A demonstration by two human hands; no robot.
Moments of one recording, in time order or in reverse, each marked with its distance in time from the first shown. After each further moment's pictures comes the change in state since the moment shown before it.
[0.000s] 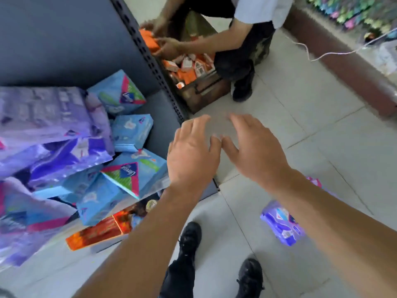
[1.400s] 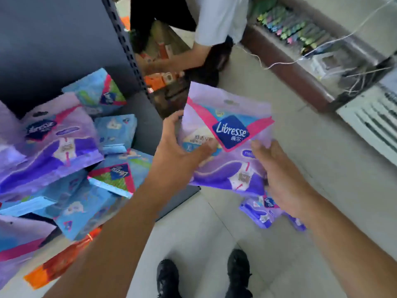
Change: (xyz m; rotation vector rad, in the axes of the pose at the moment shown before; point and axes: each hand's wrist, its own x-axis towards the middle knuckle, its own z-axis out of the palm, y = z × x) left_hand -0.019 -0.009 -0.061 -0.910 -0.464 -0.165; right_hand -0.088 -0.033 -0.042 1.121 0.106 0.804
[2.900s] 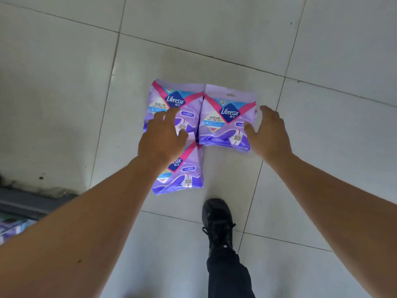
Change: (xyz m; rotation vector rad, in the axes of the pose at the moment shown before) left_hand 0.137 -0.414 0.423 1.243 -0.711 0.095; right_hand 0.138 0.426 -0.427 -0.777 0.681 0.377
